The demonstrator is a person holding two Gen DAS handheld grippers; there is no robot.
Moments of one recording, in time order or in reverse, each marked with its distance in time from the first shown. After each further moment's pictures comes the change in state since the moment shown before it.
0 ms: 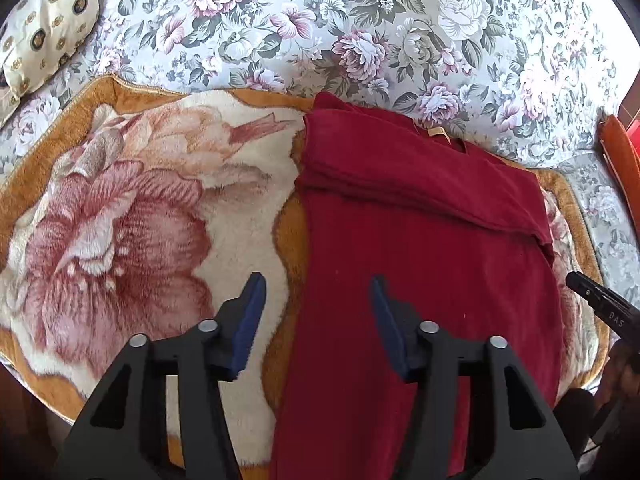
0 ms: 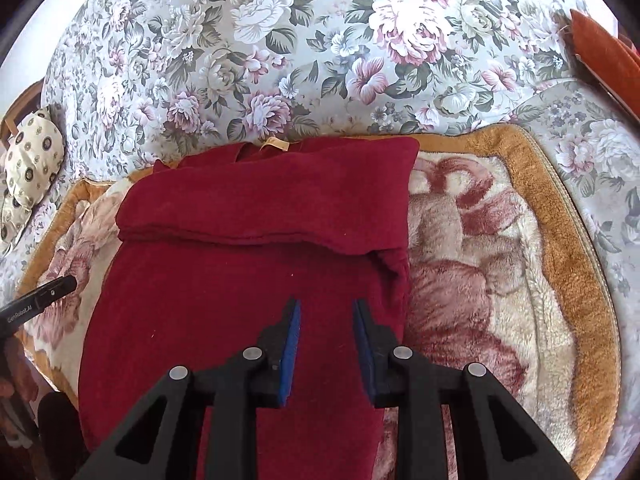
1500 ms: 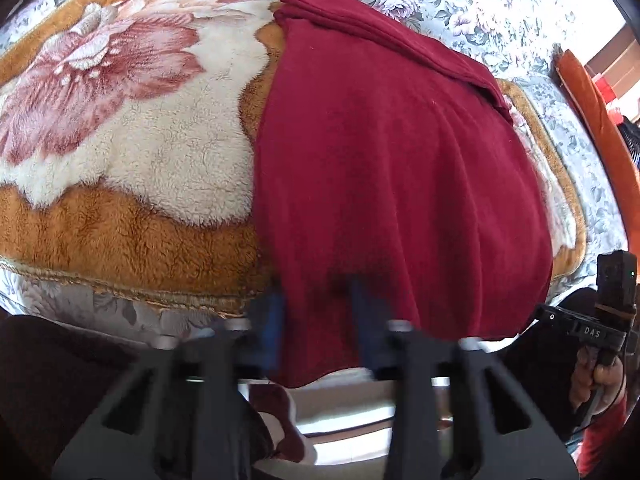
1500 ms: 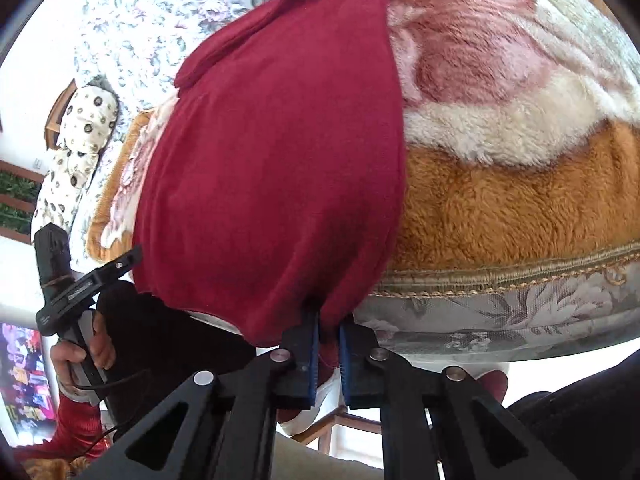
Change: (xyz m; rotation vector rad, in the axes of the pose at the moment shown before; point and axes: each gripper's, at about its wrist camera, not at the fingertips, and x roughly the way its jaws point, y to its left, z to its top) left arm -0.008 0.018 -0.146 0.011 0.200 -0.191; right arm -0.025 -0.021 -0.194 0.170 0.298 0.420
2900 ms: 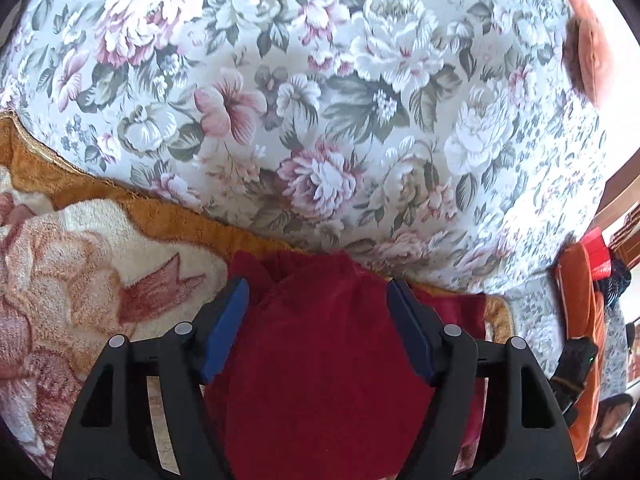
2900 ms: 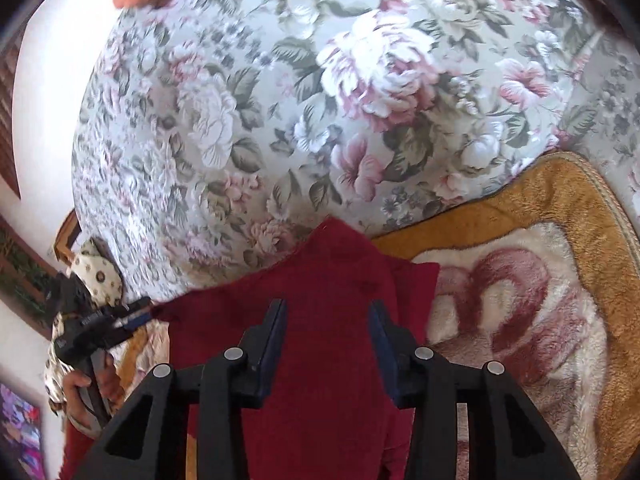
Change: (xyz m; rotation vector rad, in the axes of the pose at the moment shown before) left arm 0.013 -0.005 0.349 -0.151 -0.275 -0.127; right arm -0.027 -0.009 0.338 -0.058 -0.404 -0.033
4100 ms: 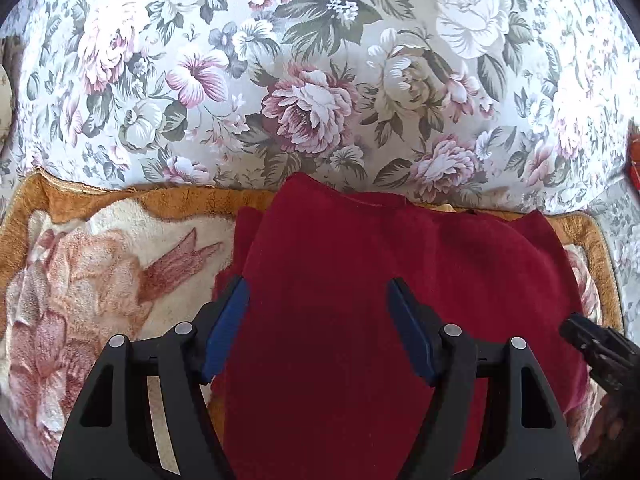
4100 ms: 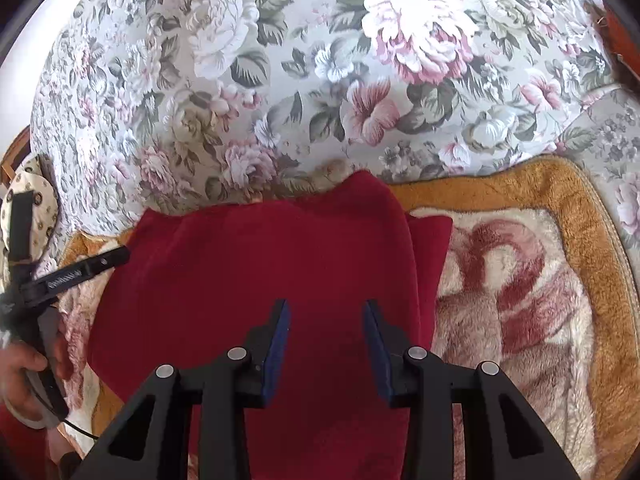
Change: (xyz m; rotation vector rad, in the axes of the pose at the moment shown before) left arm 0.047 -0.050 -0.071 0.293 0.056 0.334; right arm 0.035 0.020 -0.058 -0.111 0.120 -0.285
